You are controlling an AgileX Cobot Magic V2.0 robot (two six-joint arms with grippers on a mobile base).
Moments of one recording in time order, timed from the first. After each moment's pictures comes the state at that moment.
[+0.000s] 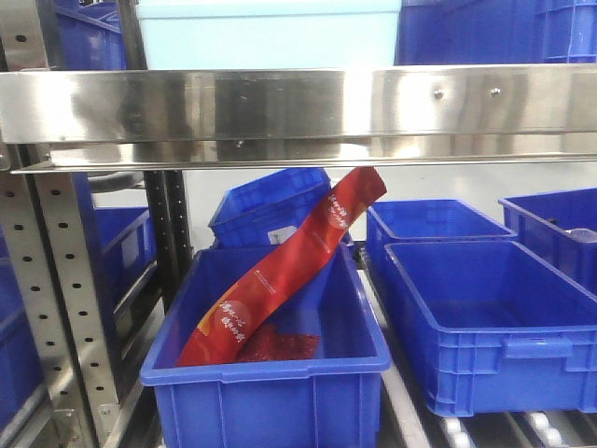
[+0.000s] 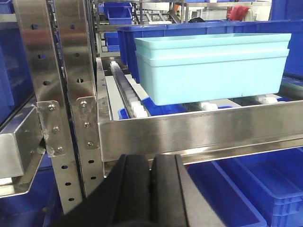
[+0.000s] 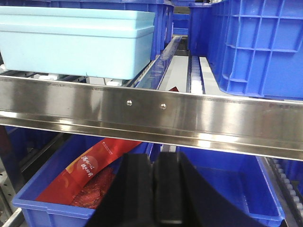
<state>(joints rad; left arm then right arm) -0.31 0.50 -0.43 0.10 0.10 -0.05 0.25 0.51 -0.37 -0.09 0.09 0.13</state>
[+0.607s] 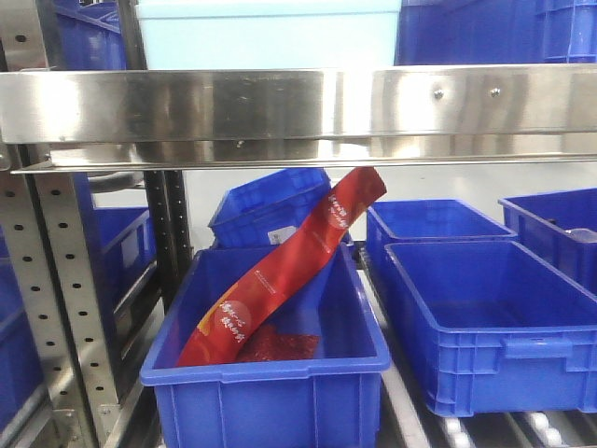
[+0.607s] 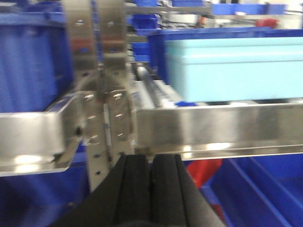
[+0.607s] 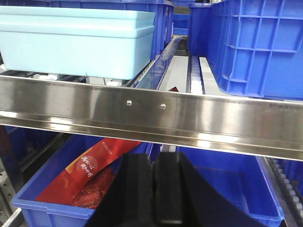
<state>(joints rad) -0.18 0.28 -0.26 0.09 0.09 -0.05 0.25 0.51 -0.37 -0.10 0.09 0.13</state>
